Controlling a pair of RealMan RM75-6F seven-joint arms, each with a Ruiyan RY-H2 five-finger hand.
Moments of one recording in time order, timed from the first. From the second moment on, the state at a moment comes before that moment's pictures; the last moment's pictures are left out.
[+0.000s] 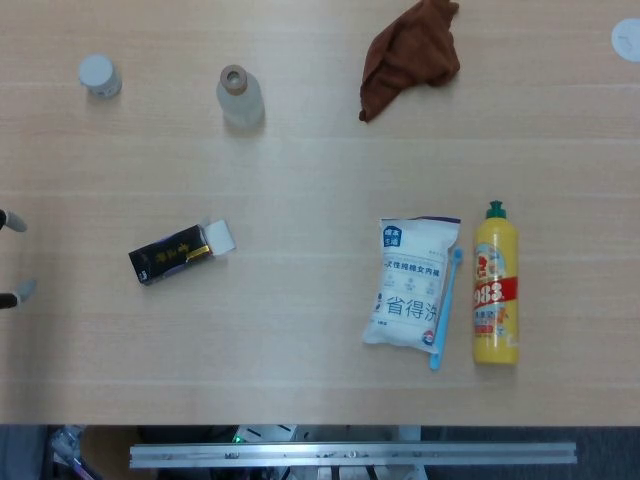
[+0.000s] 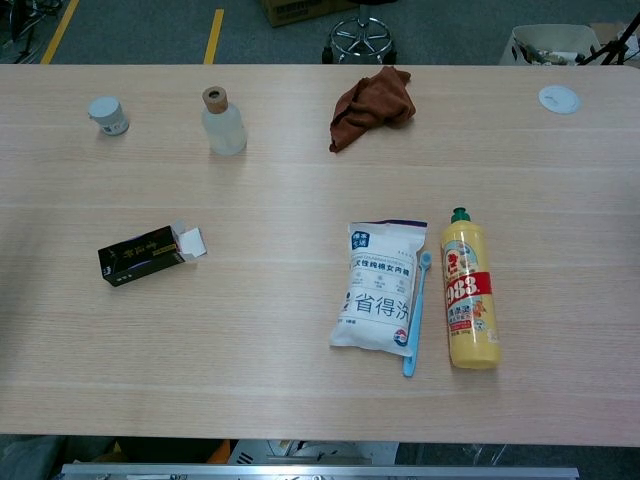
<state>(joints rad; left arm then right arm) -0.13 -1.13 -0.04 -1.74 1.34 1.34 0.18 0.17 -1.08 0.20 -1.70 -1.45 1.46 -0.06</state>
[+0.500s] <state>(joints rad) -0.16 -1.26 -0.03 -1.70 1.34 1.31 0.24 0.17 -1.09 0.19 -1.65 -1.43 1.46 -0.03</state>
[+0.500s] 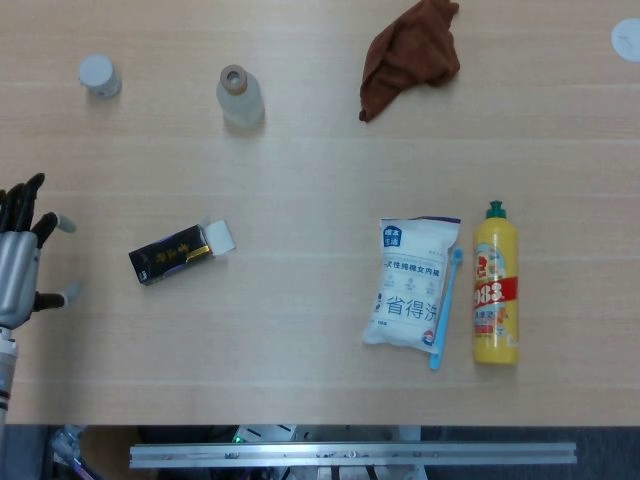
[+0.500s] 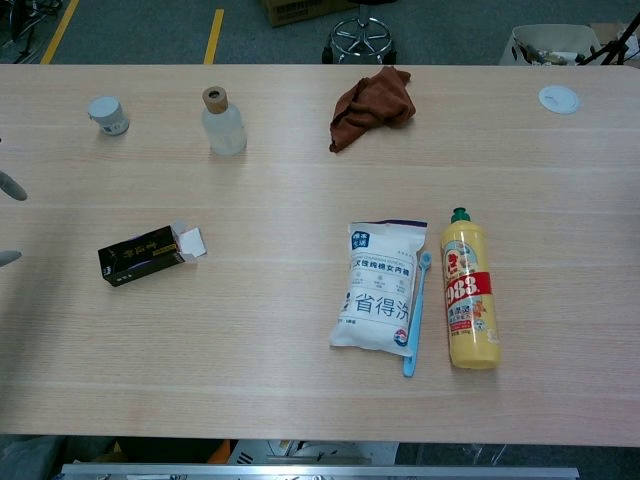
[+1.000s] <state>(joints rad) -0.22 -1.38 -0.04 -1.65 1.32 1.24 0.29 0.16 -1.10 0.18 -1.62 -1.42 1.46 0.00</state>
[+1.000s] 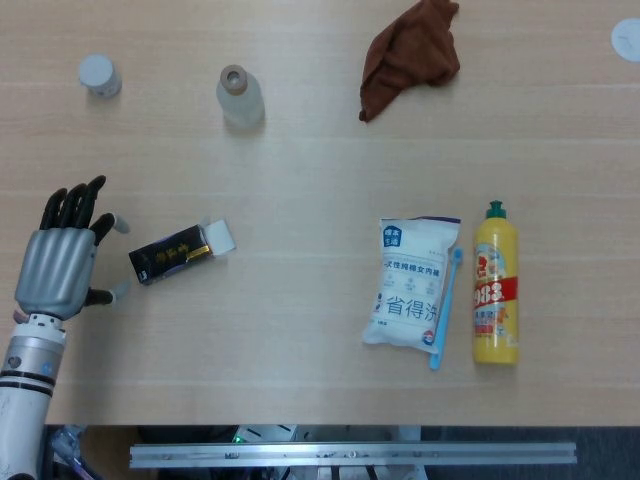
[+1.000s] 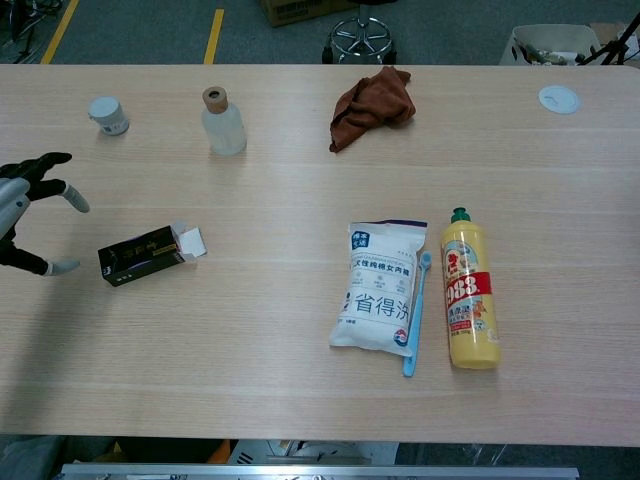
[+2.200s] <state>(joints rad) -0.28 -1.57 -0.03 -1.41 1.31 1.17 0.26 0.14 -1.10 0.16 -1.60 -1.40 1.48 0.03</state>
